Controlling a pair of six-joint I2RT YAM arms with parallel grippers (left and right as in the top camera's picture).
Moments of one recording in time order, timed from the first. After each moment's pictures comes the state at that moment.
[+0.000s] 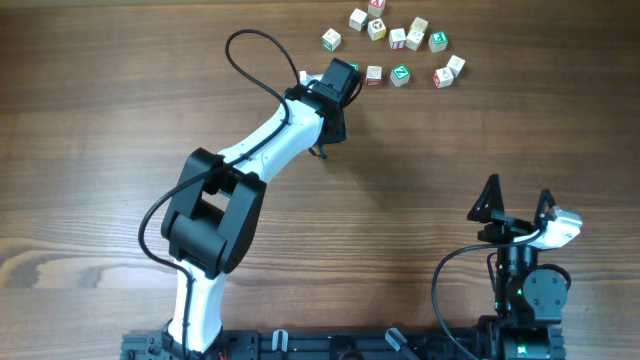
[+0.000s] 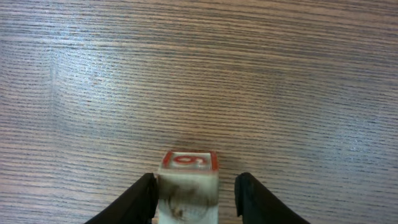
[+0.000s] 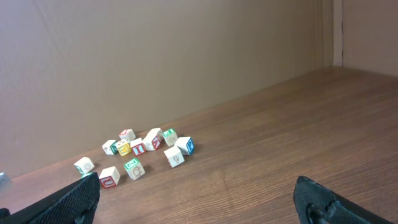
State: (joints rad) left arm -0.55 2.14 1.58 -0.71 -0.21 -0.62; right arm -0.03 0.02 0.01 0.02 0.15 0.29
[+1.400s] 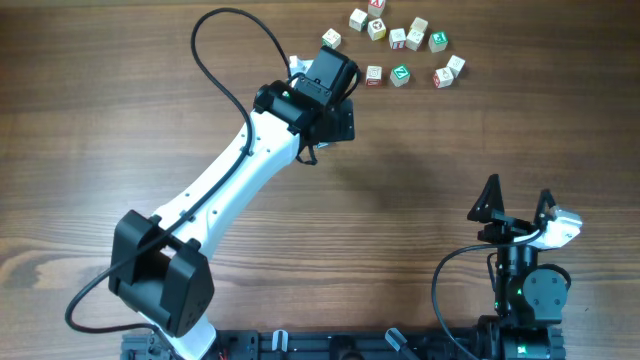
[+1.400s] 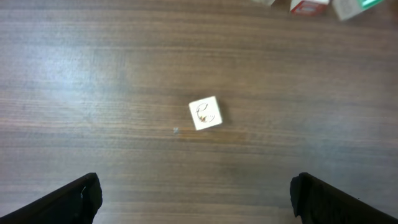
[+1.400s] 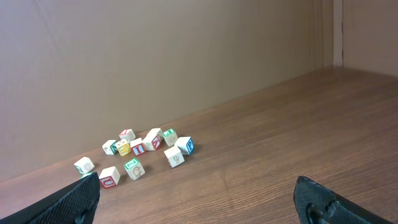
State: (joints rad) left arm -0.59 1.82 1.58 -0.93 -0.22 -0.60; right arm -0.03 0.02 0.01 0.02 0.15 0.29
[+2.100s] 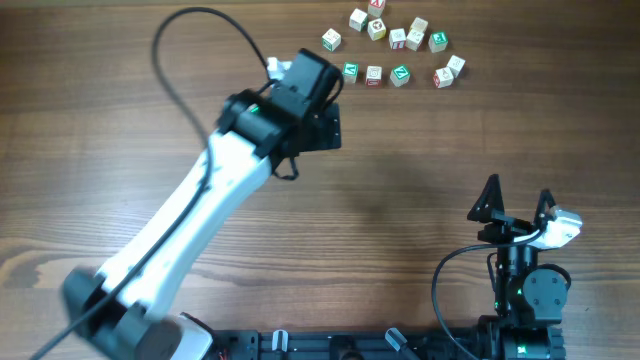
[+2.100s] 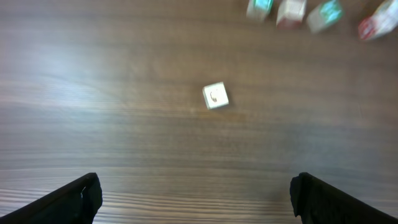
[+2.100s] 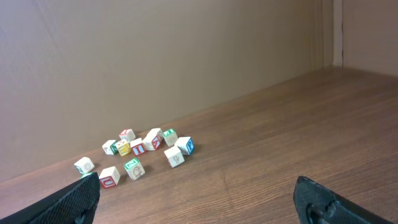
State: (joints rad) left arm -0.59 1.59 1.57 -1.07 -0.23 -0.60; right arm -0.03 0.02 0.01 0.02 0.15 0.29
